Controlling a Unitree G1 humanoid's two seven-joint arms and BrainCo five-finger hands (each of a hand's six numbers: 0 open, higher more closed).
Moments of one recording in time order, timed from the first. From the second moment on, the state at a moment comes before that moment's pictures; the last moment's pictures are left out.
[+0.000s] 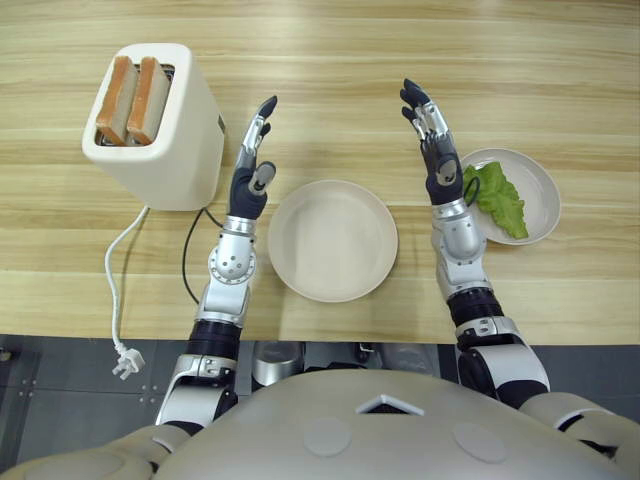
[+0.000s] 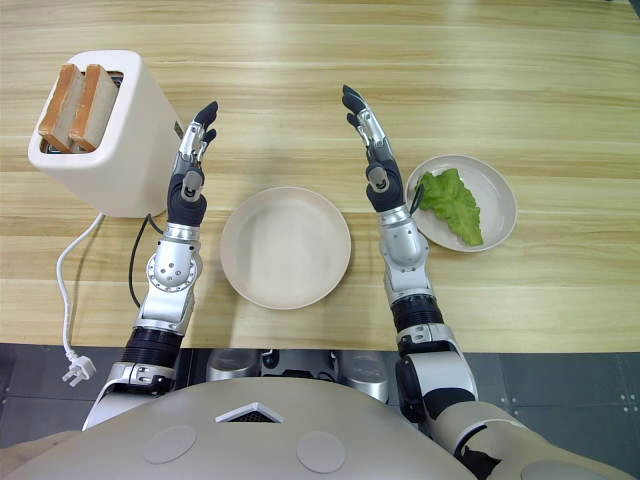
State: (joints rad) left arm -0.03 0.10 -0.07 0.20 0.19 -0.61 0.07; right arm -0.26 -0.10 0.04 0.59 -0.05 -0.93 0.16
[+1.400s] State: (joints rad) left arm -0.14 0.73 0.23 0.17 0.68 -0.09 0.04; right arm -0.26 -0.09 0.04 0.62 -0.07 -0.93 0.11
